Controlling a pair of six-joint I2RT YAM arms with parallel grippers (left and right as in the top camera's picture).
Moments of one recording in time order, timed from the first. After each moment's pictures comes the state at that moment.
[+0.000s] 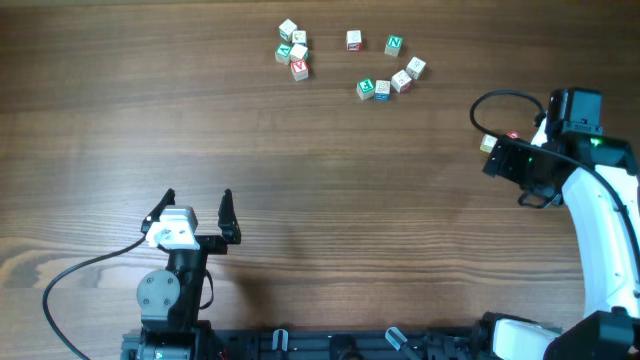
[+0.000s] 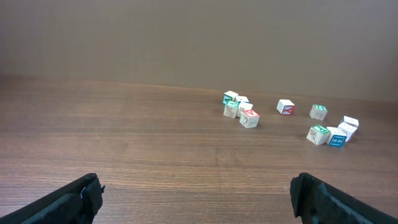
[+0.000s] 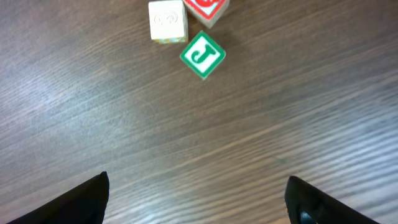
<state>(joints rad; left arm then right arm) -0.05 0.01 0.01 -0.07 0.02 -0.11 -0.19 1.41 1.08 -0.97 0.00 0.26</state>
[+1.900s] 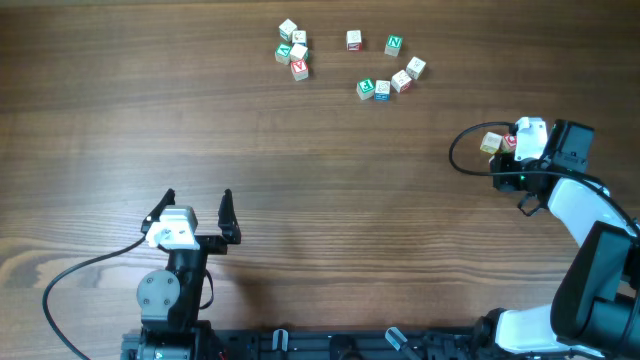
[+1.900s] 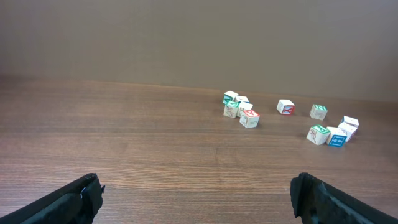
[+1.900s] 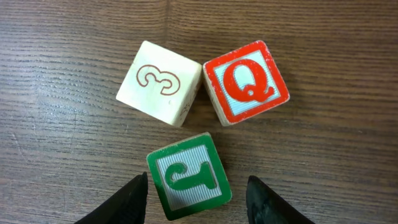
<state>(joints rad) -0.05 0.01 0.01 -0.07 0.02 -0.11 -0.34 1.63 0.75 -0.19 -0.19 -0.33</state>
